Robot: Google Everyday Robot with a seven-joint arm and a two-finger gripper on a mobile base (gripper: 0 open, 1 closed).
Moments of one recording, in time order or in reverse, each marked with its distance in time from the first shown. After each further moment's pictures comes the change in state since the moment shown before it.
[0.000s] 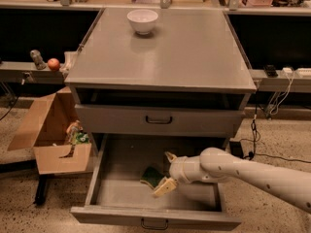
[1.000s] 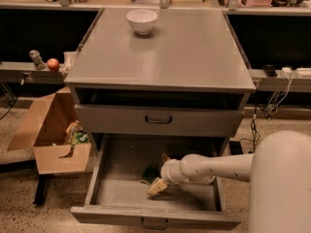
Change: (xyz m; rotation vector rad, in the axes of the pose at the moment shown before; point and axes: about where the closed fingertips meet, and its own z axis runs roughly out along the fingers) arm 0.048 -0.041 0.075 0.154 0.158 -0.041
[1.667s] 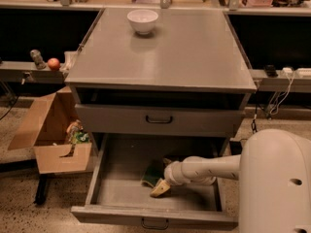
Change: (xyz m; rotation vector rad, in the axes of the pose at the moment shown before) arm 0.039 -0.014 0.018 0.031 0.062 0.002
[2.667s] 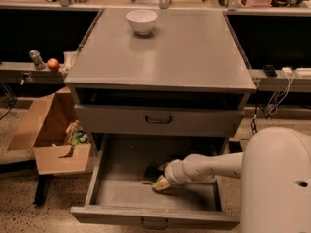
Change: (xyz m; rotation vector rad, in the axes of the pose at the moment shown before) arm -0.012 -0.003 -0.015 0.000 0.000 0.000
